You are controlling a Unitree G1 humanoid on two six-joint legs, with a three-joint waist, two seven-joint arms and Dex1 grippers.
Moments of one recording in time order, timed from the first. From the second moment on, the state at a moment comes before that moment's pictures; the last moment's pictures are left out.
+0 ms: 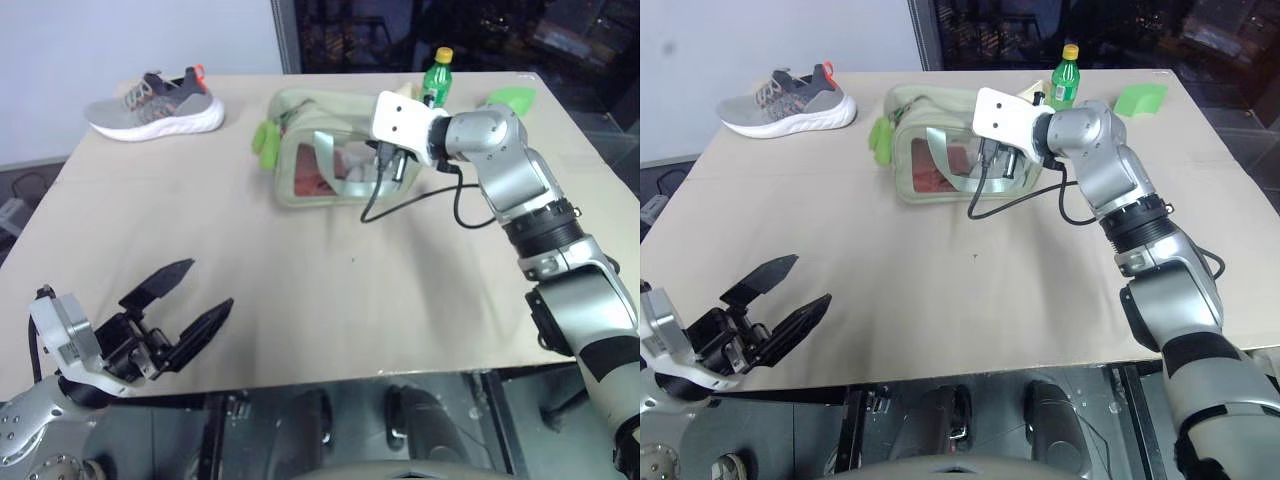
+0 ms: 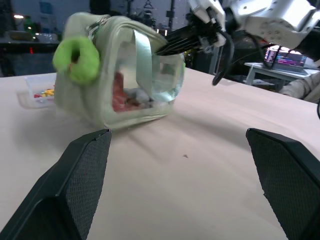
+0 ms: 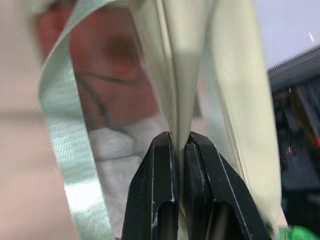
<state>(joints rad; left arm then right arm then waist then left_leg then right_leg) 0.43 0.53 0.58 -0.53 -0.87 0.15 -0.94 -1.15 -0.40 0.34 0.36 -0.23 0.25 0.89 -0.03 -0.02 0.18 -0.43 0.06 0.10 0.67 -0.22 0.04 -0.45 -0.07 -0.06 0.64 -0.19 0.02</state>
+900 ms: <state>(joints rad) -0.04 0.56 0.30 -0.29 -0.35 0.24 -0.49 -1.01 -0.30 0.45 0.05 -0.34 0.57 0.82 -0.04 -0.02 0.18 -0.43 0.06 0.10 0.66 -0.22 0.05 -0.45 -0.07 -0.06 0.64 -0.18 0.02</state>
